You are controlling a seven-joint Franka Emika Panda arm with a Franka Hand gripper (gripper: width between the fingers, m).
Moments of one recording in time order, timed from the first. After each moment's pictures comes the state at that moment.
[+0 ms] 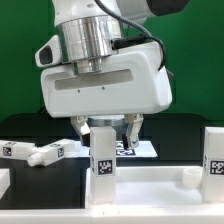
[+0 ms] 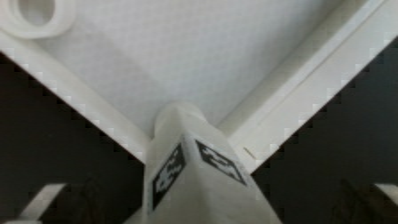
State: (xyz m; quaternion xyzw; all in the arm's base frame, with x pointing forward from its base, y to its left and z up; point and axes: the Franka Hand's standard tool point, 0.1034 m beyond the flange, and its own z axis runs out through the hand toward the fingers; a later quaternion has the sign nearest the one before) arm 0.628 -0.042 0.106 -0.94 0.34 -0.03 0.09
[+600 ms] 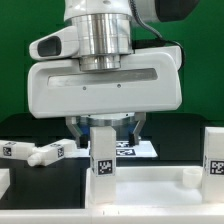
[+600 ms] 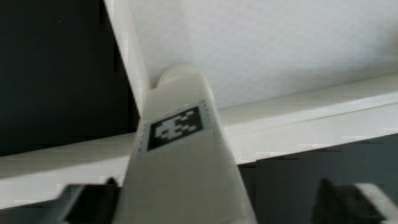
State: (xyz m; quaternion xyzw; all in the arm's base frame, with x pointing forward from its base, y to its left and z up) arm 0.634 -0.042 0.108 -0.99 0.11 -0.06 0.04
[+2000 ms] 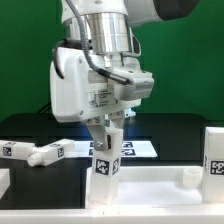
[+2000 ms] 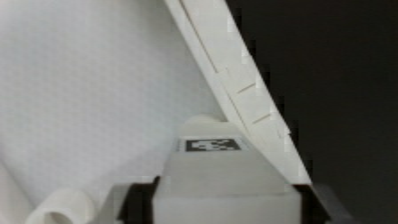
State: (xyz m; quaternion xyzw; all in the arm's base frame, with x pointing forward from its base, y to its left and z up) arm 0.633 -0.041 0.108 -0.53 0.84 0.00 0.10
